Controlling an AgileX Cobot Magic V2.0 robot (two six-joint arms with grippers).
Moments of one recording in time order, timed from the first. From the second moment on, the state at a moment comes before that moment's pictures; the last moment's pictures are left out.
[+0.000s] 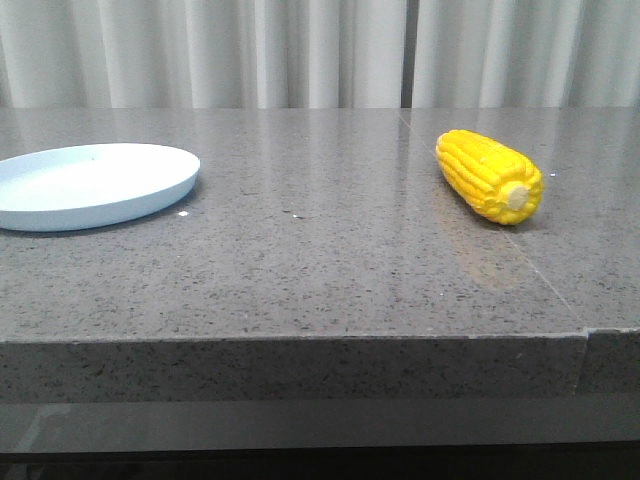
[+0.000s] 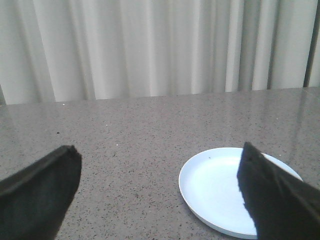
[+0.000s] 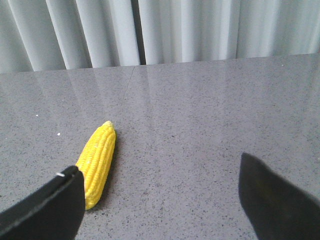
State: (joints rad) left arm -0.02 0.33 -0.46 0.01 0.28 0.02; right arm -0.01 0.35 -0.54 0.16 0.43 0.00
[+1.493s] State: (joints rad) left arm -0.07 1.72 -1.29 -0.09 0.83 0.04; right arm -0.01 0.35 -0.54 0.16 0.43 0.00
